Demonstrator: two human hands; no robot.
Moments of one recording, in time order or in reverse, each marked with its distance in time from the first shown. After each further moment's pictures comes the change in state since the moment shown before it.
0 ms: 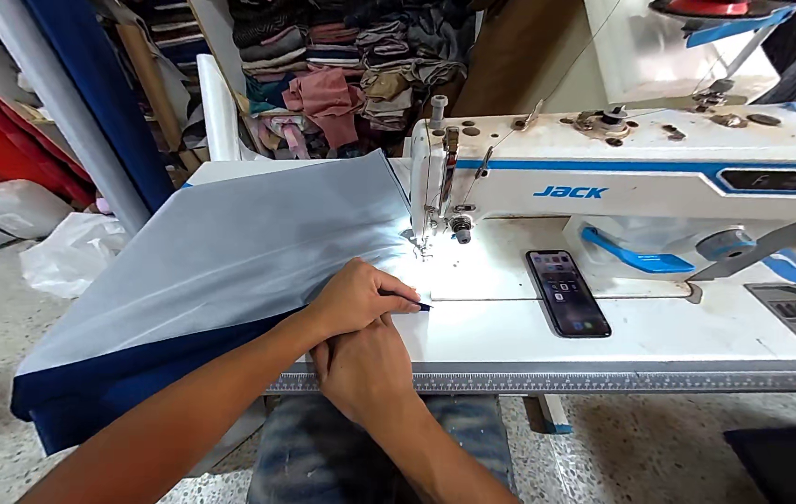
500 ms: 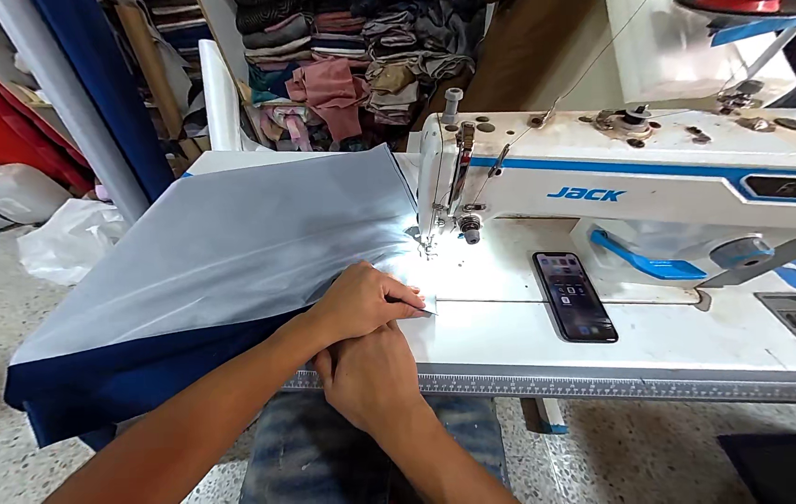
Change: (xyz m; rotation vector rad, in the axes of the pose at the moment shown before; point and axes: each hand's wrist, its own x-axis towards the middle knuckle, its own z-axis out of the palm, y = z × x) left_hand -0.005 0.000 0.005 0.121 -0.037 -0.018; right_hand -0.007 0.004 -0.002 0.004 -0.038 -0.048
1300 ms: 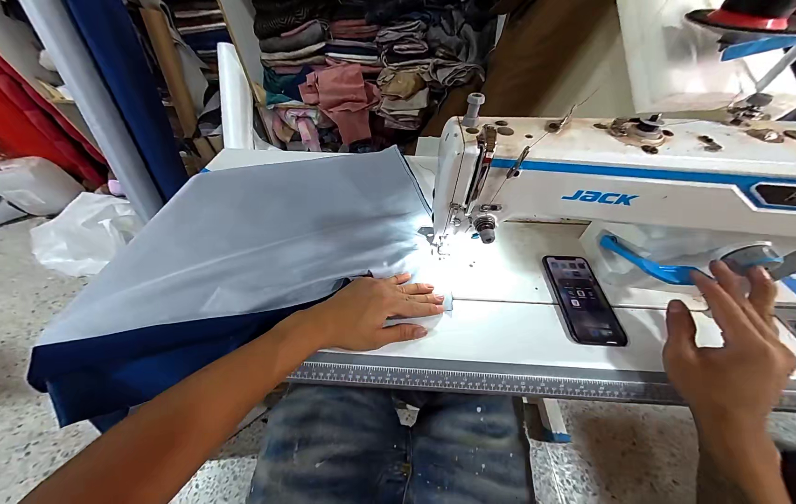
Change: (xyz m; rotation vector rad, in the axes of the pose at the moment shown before) left_hand -0.016 -0.016 0.004 0.107 -0.146 0.371; right_hand -0.131 0.289 -0.149 -0.228 0.657 0.247
